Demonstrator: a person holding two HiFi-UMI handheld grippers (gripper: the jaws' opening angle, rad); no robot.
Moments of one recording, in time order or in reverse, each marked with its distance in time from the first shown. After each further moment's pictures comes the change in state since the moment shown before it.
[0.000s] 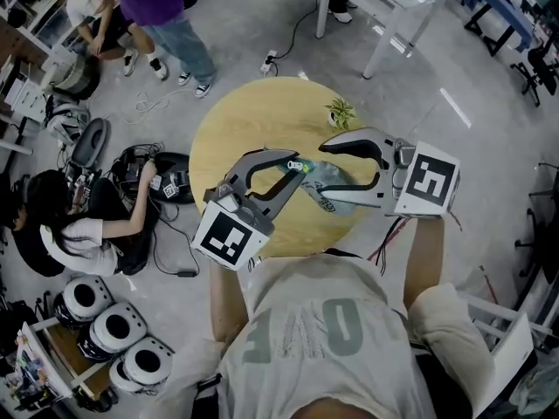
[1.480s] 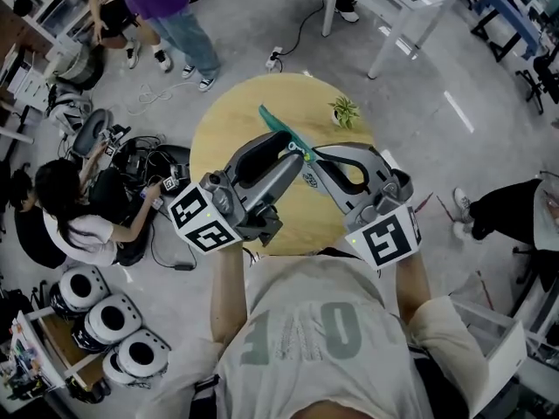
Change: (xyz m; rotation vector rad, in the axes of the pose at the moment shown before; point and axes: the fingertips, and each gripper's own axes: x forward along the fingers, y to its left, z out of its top) left arm -0.023 0.034 0.035 -0.829 -0.545 -0.045; right arm 0.007 -0.017 0.009 -0.347 -0.048 -0.590
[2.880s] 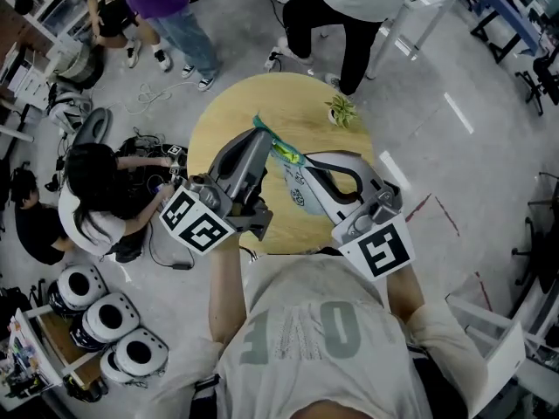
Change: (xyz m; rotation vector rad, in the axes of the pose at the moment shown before) left arm -0.025 0.030 0.014 0.021 -0.085 0.229; right arm -0.011 0.011 0.018 0.175 -0.065 -0.025
